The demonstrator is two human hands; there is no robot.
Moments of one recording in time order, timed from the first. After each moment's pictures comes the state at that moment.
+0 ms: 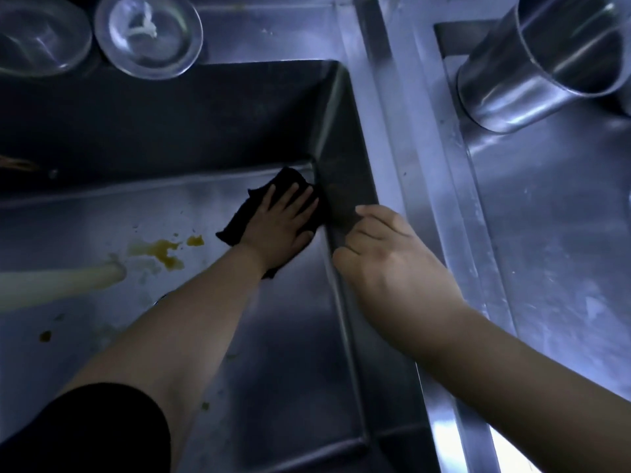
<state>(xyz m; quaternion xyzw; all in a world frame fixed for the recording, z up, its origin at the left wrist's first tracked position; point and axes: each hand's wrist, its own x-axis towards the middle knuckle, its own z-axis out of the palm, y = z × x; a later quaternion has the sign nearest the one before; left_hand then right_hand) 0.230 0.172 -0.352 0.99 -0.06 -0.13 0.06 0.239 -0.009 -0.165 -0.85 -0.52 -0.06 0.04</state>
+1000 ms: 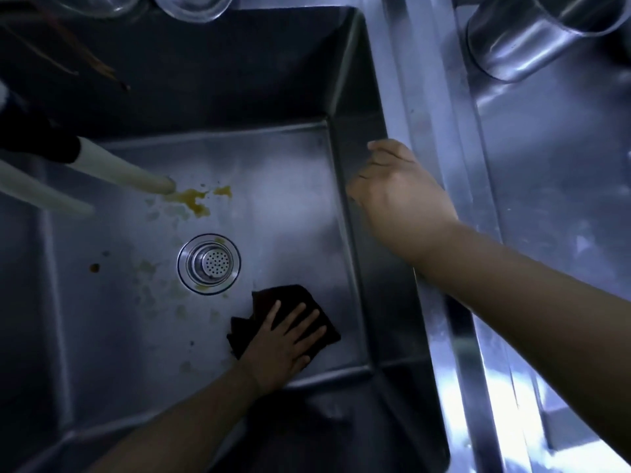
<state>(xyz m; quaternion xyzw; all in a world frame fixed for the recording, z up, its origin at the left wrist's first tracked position) -0.037 0.079 -0.344 0.96 -0.17 -0.19 0.11 0.234 -0.006 -0.157 -0.85 -0.53 -0.01 -0.02</state>
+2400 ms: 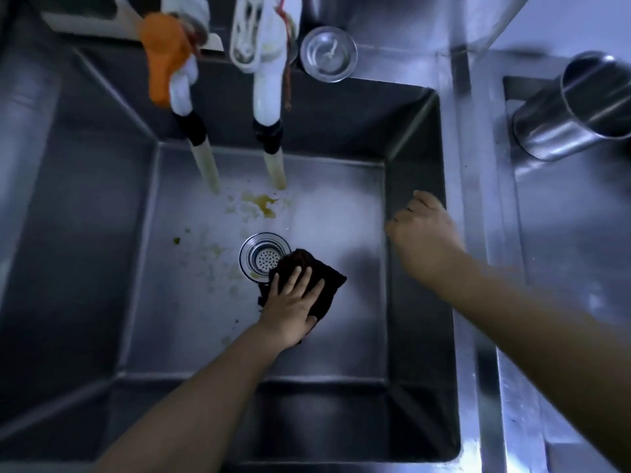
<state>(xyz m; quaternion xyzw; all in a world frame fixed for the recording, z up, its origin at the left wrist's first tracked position) -0.011 0.131 -0.261 0.93 0.11 -0.31 0.19 0.199 0.021 -0.139 -0.81 -0.56 0.01 -0.14</state>
